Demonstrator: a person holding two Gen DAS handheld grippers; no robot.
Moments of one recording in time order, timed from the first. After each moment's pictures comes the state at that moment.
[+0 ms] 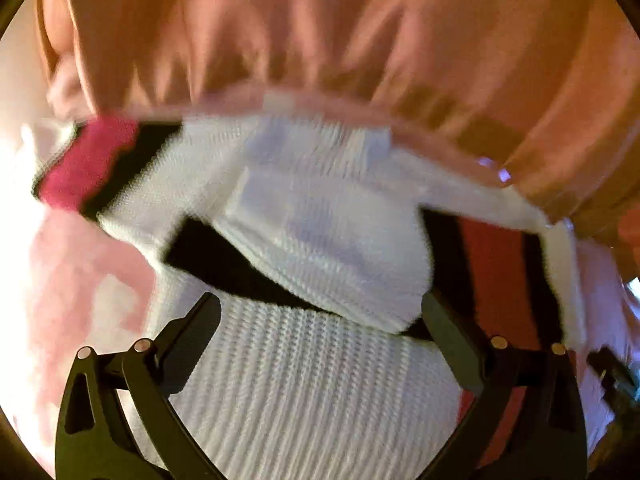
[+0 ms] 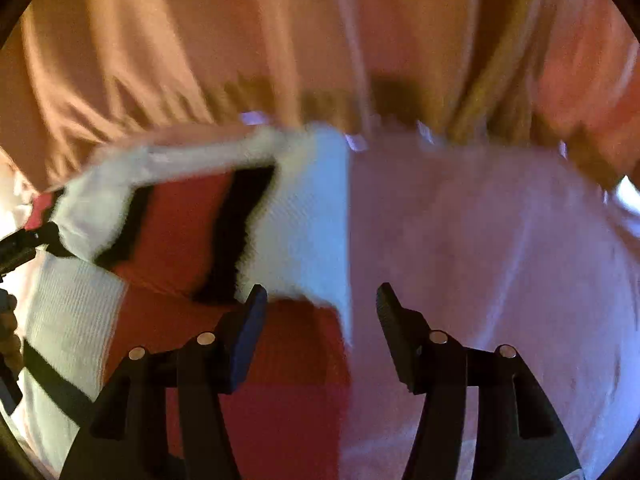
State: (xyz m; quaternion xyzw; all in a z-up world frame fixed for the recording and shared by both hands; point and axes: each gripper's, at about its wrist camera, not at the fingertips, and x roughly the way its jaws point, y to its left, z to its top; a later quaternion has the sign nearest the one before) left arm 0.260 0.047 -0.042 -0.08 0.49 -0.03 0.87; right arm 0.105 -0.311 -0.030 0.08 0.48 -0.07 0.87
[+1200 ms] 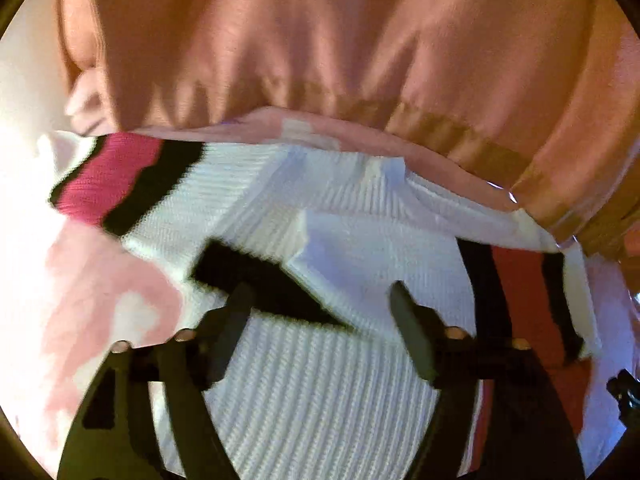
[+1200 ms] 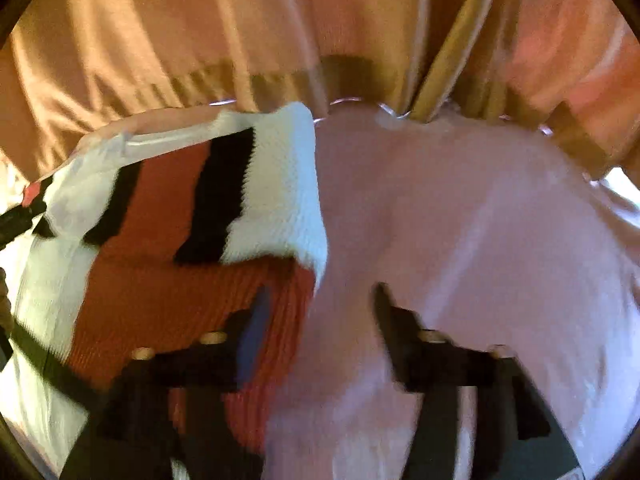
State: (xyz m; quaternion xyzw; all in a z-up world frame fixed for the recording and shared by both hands) left arm 0.235 0.059 -0.011 -0.07 0.43 -0.01 0.90; right arm 0.068 -0.321 -0.013 0.05 0.48 -0.07 0.87
